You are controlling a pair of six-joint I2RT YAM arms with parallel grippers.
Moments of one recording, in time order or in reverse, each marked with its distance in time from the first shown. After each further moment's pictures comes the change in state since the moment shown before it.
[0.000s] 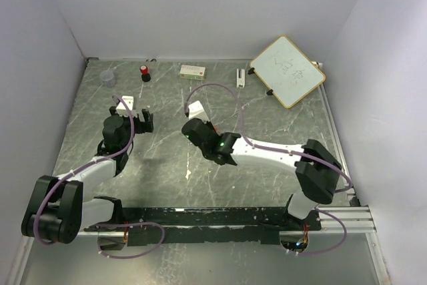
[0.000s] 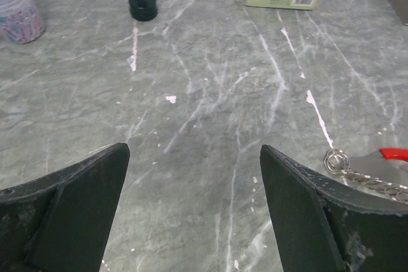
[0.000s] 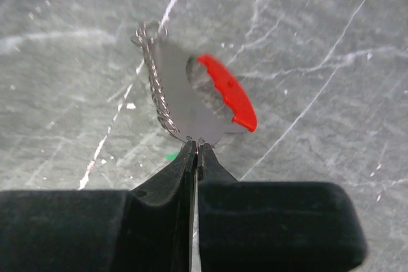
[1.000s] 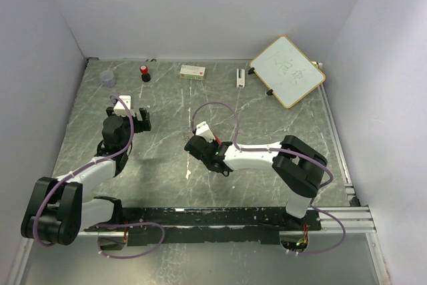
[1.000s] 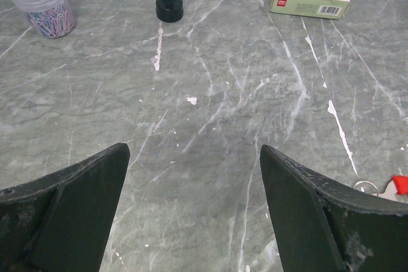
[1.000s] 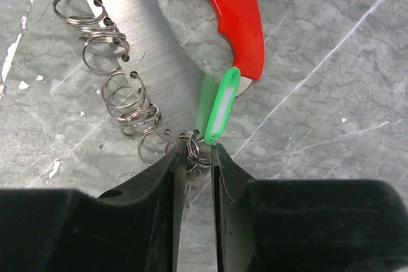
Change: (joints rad) left arm 0.000 -0.012 0.000 -0.005 -0.064 -0.003; right arm 0.000 0.104 -0.133 -0.070 -0.071 0.164
